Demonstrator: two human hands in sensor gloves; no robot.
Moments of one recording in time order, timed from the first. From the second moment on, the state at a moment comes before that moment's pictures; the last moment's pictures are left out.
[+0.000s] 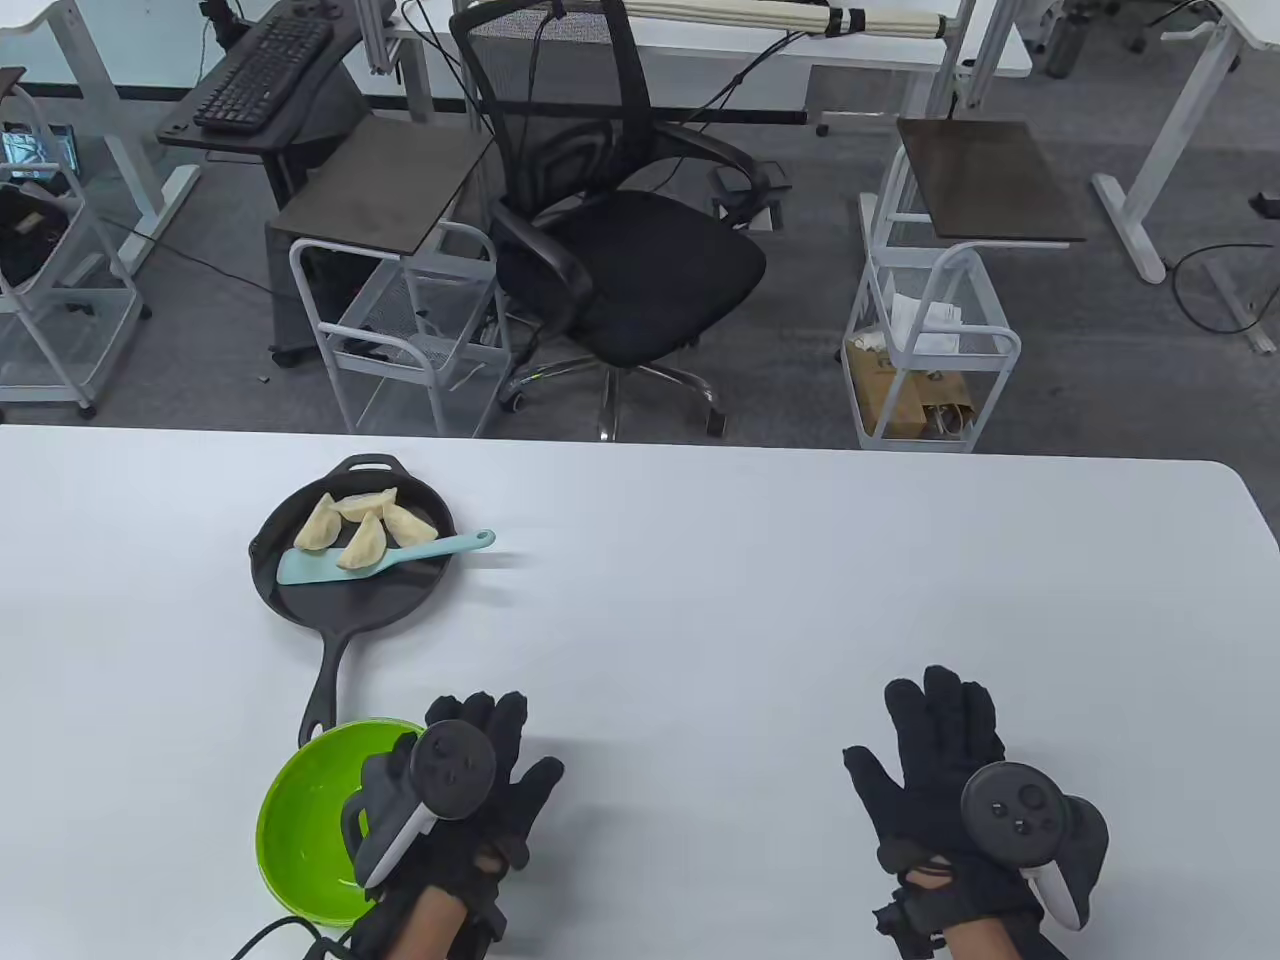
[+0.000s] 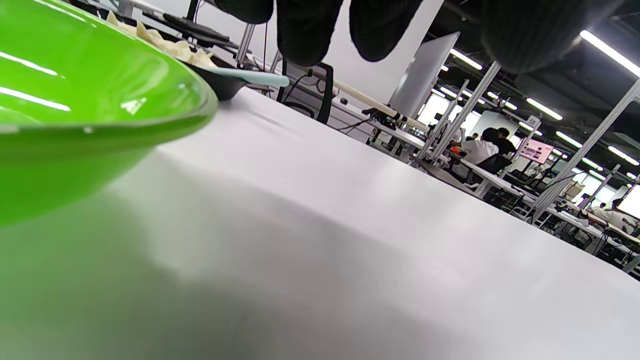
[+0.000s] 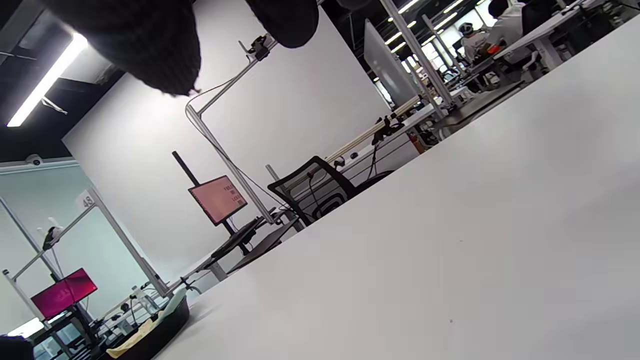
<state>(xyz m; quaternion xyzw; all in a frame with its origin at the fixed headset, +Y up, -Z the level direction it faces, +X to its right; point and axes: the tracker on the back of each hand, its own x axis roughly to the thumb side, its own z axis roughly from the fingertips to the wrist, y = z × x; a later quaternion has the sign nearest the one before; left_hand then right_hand) -0.180 -0.722 -0.265 -0.04 0.01 0.21 0.98 0.251 -0.701 -0.258 0.05 -0.09 0.94 0.33</state>
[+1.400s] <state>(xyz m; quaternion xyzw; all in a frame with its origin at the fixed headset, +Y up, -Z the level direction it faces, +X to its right) -0.237 -0.715 -0.264 -0.05 0.13 0.23 0.96 0.234 -0.718 -0.263 0.07 -0.06 0.96 0.26</state>
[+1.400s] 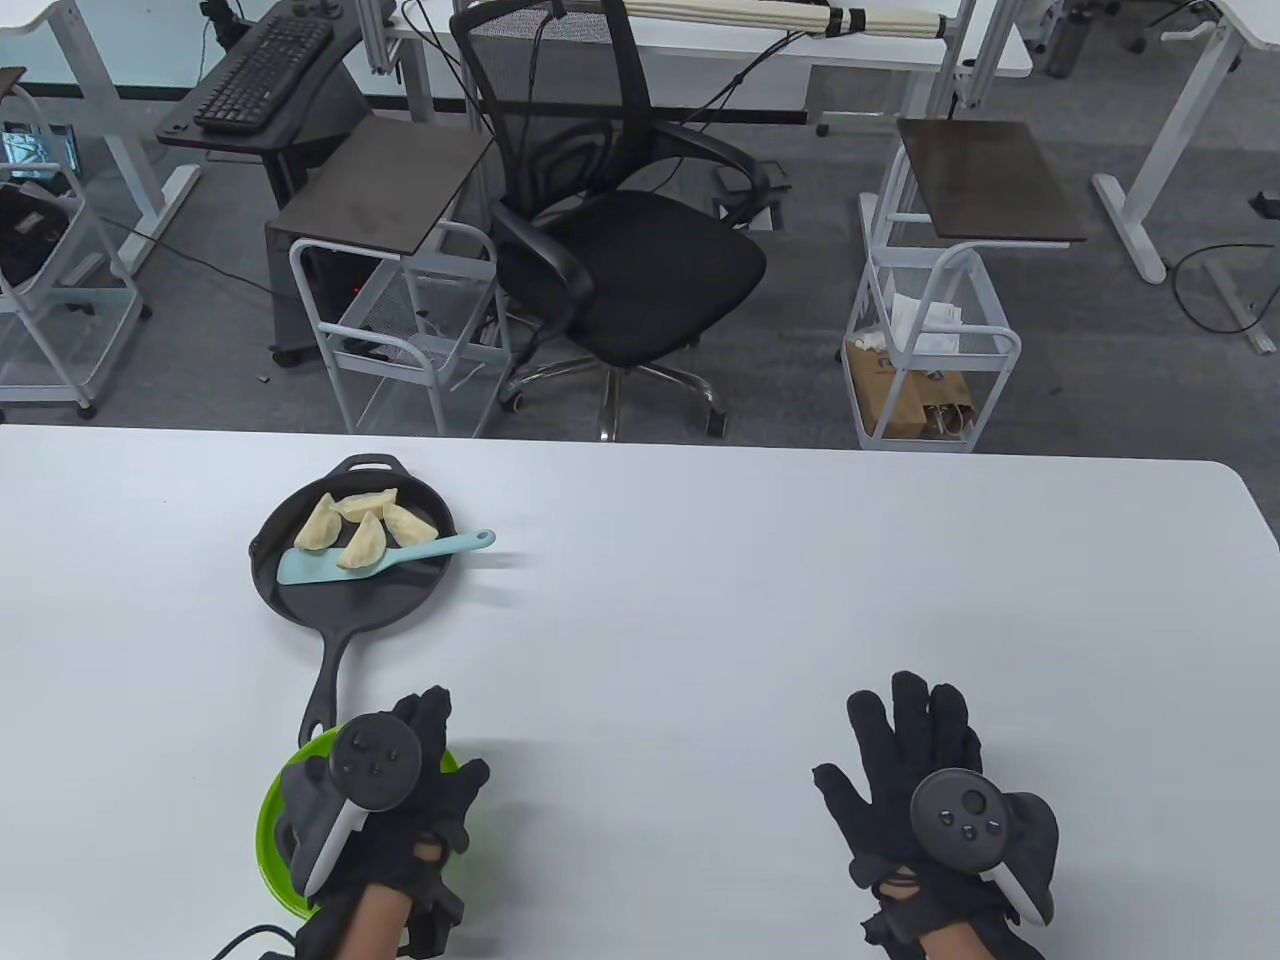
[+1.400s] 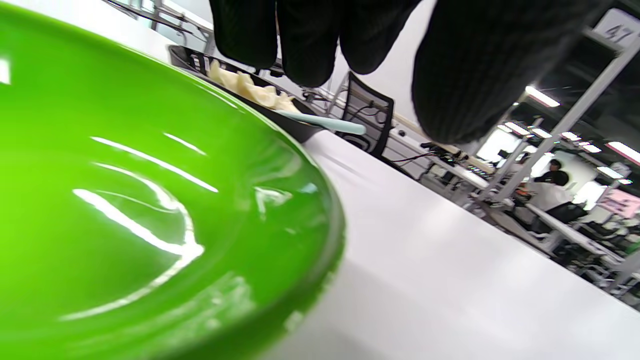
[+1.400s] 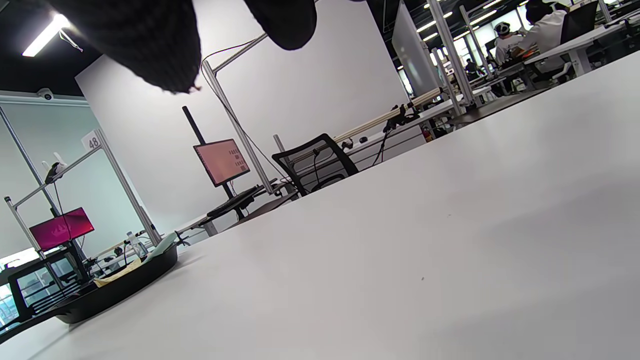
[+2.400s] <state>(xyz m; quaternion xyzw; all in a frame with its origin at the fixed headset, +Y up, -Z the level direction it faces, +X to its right) -0.303 -0.734 -0.263 -0.07 0.35 0.13 0.92 0.234 -0.717 -0.258 0.08 -0.04 0.96 0.27</state>
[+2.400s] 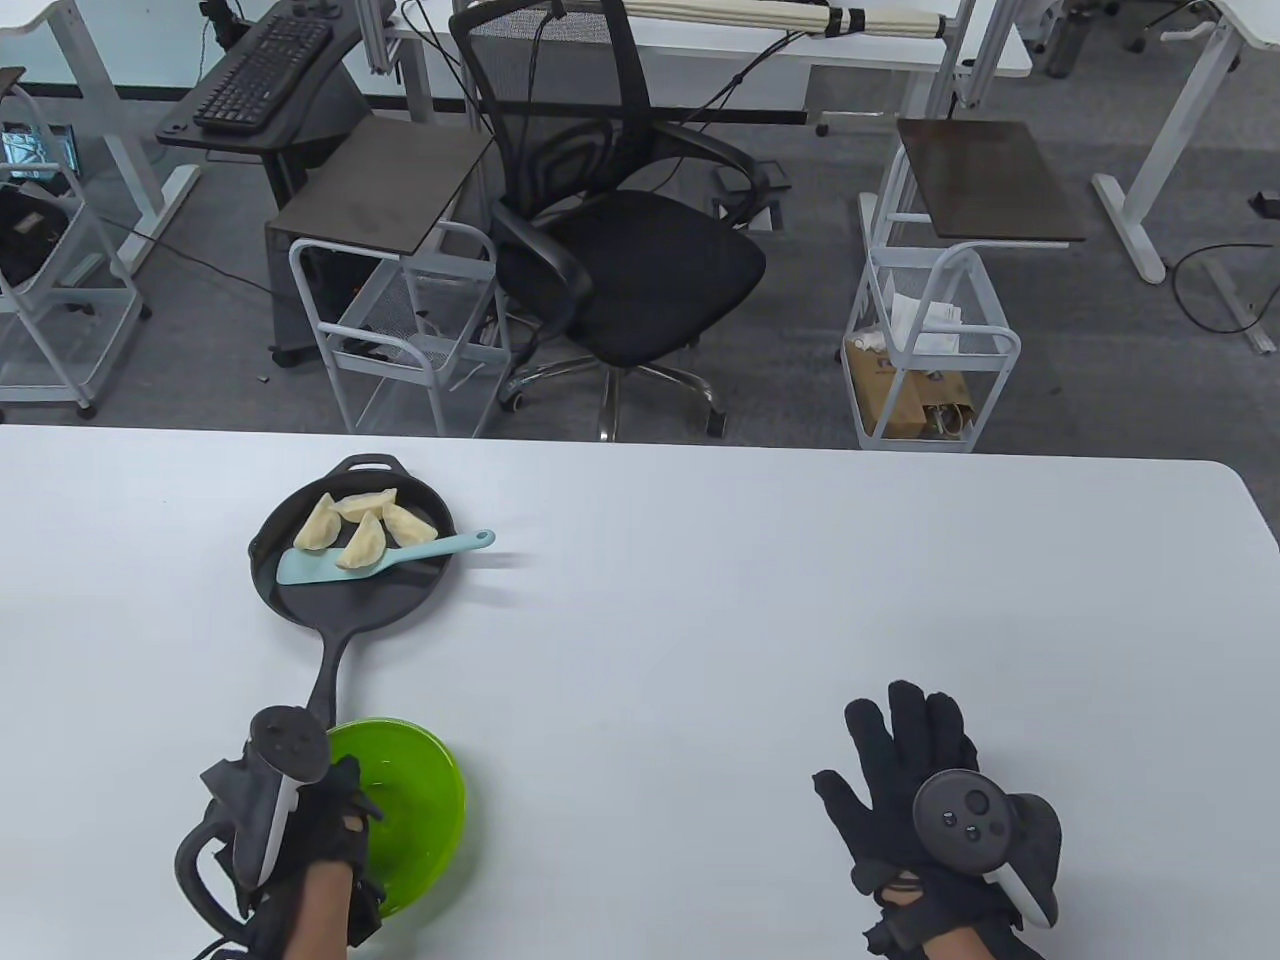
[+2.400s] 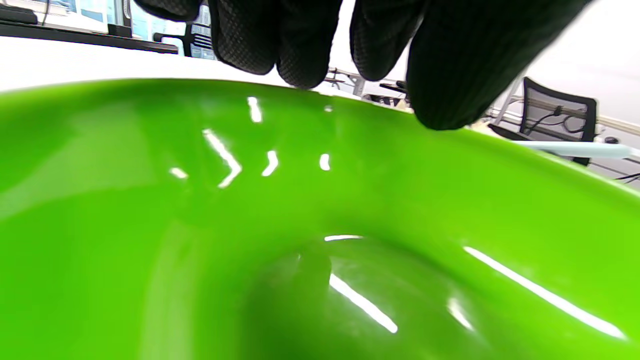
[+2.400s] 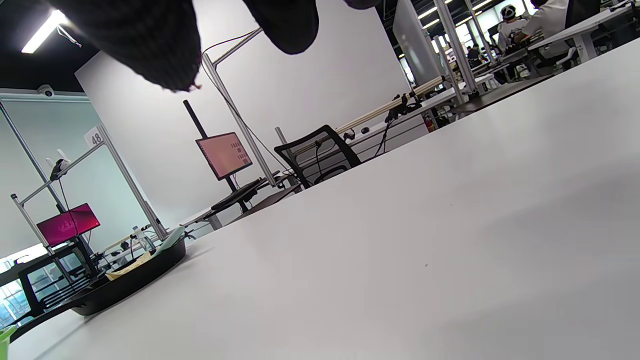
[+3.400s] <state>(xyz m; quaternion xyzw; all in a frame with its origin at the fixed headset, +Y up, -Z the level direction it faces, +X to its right) -0.321 -0.742 -0.260 -0.18 0.37 0.18 0.89 0.232 -0.719 -0.259 0.08 -0.03 0.95 0.29</state>
